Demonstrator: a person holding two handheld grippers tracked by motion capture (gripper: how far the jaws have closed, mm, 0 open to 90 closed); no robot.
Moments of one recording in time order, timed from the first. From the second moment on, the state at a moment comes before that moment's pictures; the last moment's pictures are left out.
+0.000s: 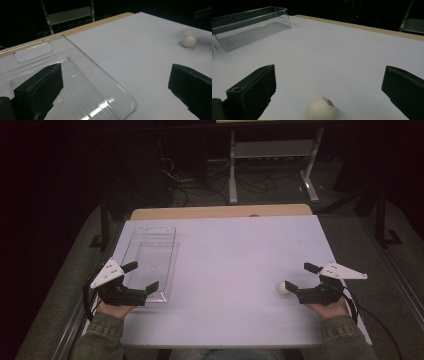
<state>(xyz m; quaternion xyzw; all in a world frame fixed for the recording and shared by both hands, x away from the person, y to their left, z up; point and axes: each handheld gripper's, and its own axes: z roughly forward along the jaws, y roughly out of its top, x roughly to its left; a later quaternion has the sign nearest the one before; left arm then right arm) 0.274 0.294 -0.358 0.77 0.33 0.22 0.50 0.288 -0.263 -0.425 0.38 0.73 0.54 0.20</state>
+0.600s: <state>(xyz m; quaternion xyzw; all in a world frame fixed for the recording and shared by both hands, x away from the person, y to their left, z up) 0.293 0.267 -0.343 0.82 0.29 0.18 0.46 0.289 -0.262 -0.426 0.38 0.73 0.53 0.20</state>
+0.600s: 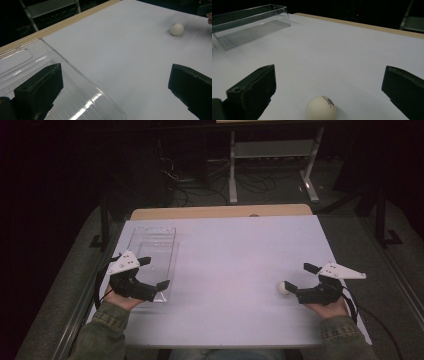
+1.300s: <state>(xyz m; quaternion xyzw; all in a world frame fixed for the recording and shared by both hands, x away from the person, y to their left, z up) 0.300 0.229 -0.328 0.85 0.24 0.16 0.44 0.288 -0.262 -0.425 0.38 0.73 0.54 0.19</state>
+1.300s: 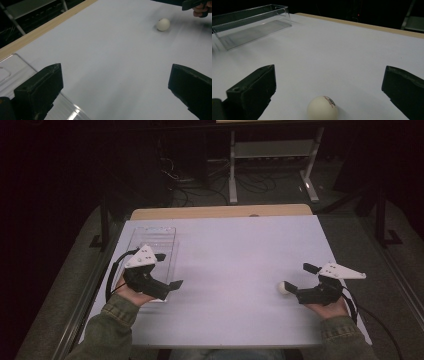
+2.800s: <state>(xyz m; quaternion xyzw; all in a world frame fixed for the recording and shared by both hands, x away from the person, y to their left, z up) 0.336 0.137 -0.324 0.91 0.15 0.08 0.38 0.287 -0.265 -0.424 0.37 0.73 0.54 0.19</state>
